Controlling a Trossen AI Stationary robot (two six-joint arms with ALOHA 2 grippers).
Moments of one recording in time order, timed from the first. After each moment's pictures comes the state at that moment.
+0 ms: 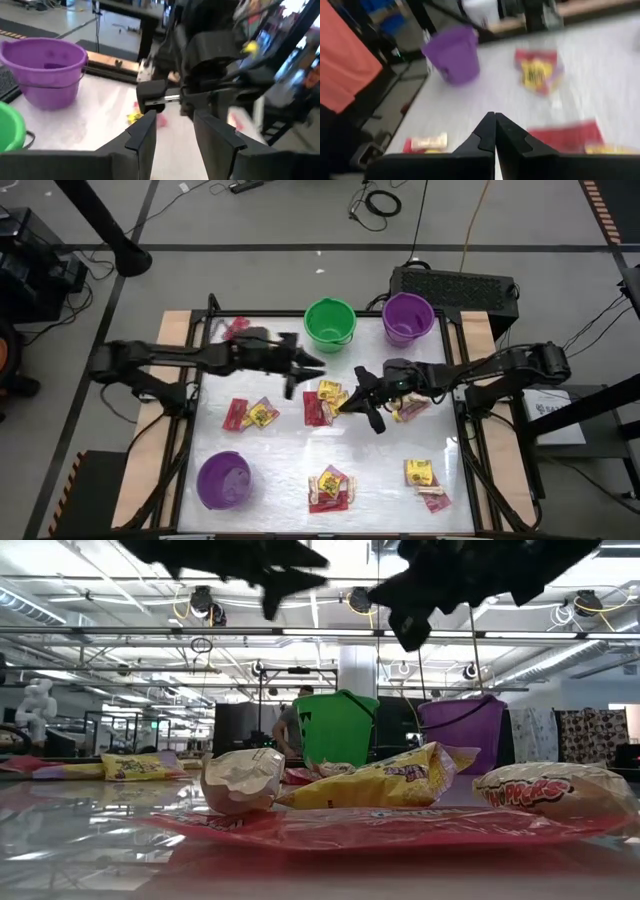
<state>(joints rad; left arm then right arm) 0.17 1.40 0.92 0.28 0.25 -0.19 0.00 1.34 0.72 0.25 -0.28 0.26</state>
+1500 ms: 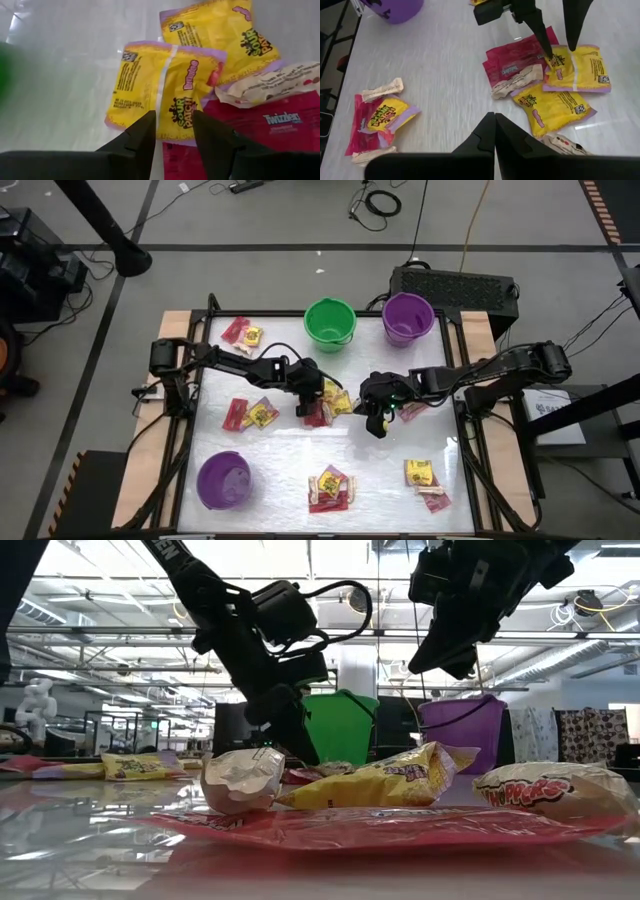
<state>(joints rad) 0.13 1.84 0.99 -0.06 0.02 0.17 0.07 1.33 0.78 -0.17 -0.05 0.37</state>
